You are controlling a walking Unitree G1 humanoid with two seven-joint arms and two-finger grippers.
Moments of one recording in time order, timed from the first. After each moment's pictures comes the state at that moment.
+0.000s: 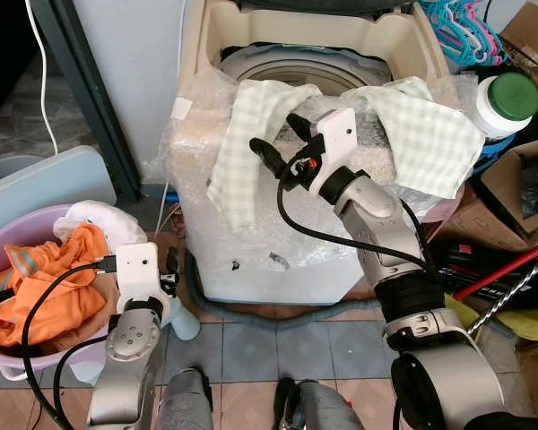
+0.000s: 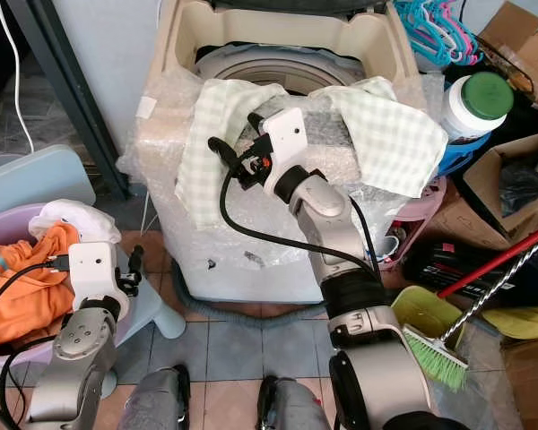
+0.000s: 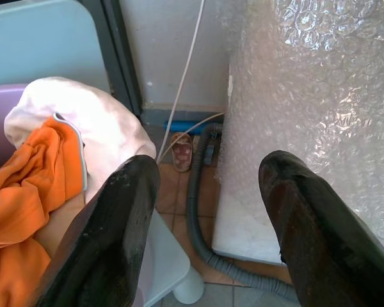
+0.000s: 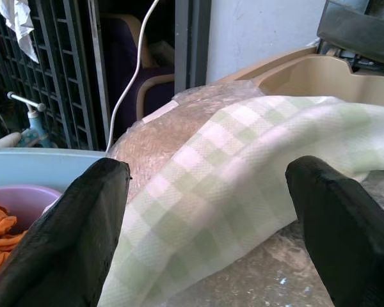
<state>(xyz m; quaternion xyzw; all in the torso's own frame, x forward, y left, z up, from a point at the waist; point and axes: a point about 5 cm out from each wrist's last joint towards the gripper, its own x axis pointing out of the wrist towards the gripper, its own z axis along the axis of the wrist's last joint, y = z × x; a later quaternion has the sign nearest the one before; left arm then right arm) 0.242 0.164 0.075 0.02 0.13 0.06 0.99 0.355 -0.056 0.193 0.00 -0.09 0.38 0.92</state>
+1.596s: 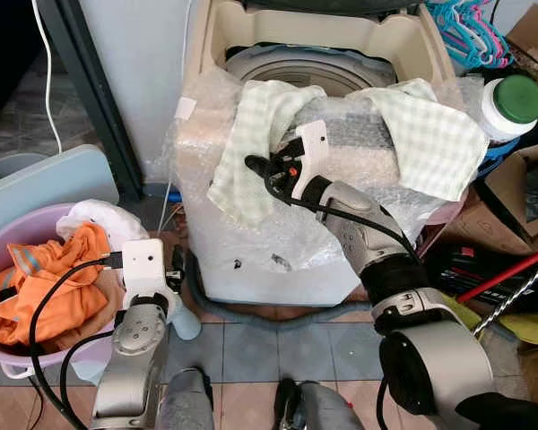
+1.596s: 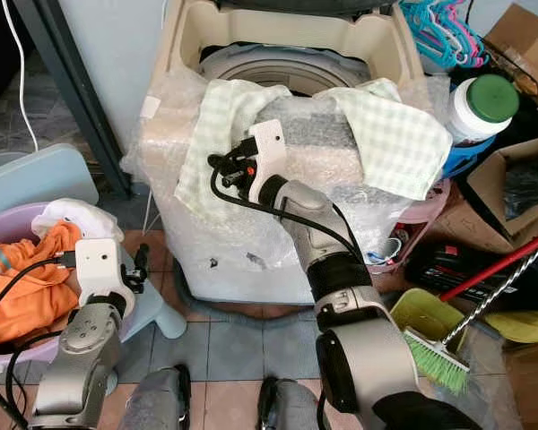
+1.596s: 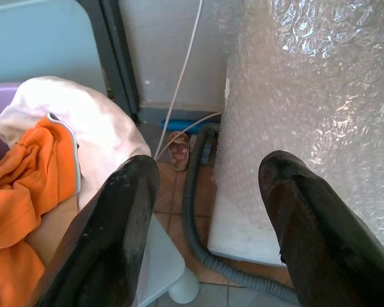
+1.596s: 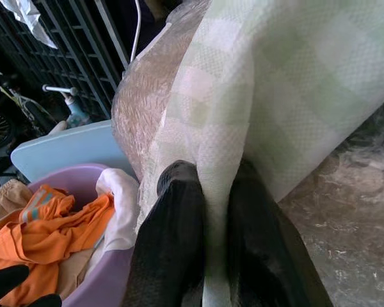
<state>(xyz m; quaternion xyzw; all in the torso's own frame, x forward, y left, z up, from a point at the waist) 0.248 0.159 0.078 0.01 0.13 0.06 0.99 0.373 -0.056 0.175 0.10 0.05 0.40 0.91</state>
